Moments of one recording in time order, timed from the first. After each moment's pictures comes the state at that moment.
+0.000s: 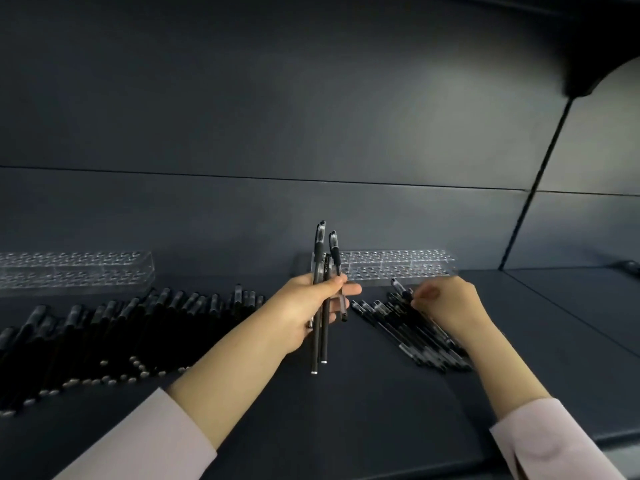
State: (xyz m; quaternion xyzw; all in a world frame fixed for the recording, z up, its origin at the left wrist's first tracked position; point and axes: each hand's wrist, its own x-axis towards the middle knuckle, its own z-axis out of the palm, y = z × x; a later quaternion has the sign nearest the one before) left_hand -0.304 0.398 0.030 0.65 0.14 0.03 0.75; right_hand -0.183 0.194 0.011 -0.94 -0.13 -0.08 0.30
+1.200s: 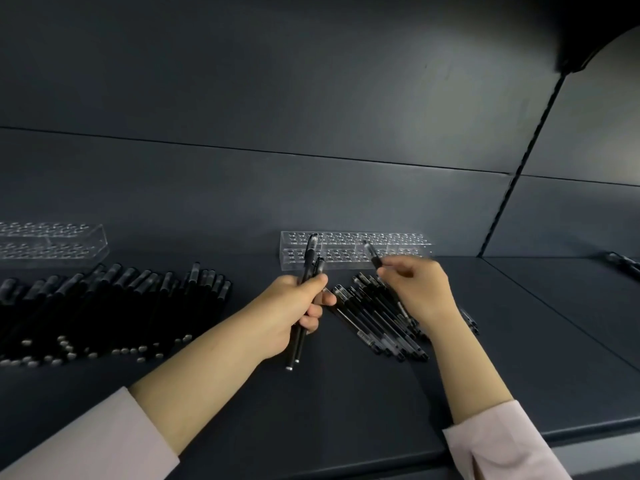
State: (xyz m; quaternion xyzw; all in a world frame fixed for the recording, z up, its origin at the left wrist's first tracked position) left_hand -0.288 0.353 0.010 0.59 0.19 0.03 0.78; right_hand -0.186 0.190 0.006 -0.85 -0.15 -0.07 0.50
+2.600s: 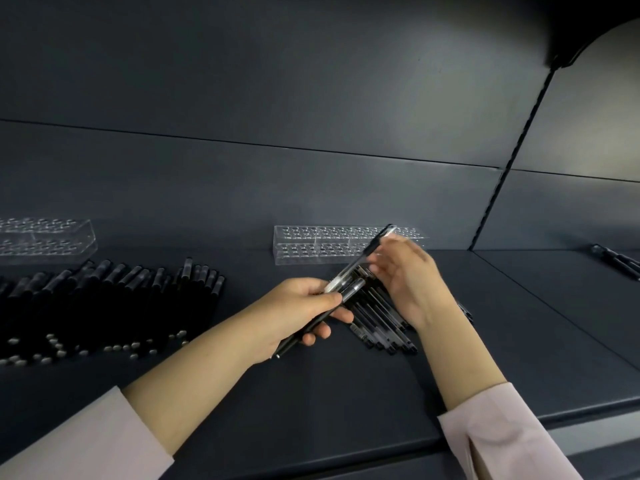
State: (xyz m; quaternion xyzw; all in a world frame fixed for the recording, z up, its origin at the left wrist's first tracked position) left_hand -0.296 0.353 0.002 0.73 0.08 -0.04 0.68; right_hand -0.193 0.199 0.016 -0.54 -0.12 0.11 0.83
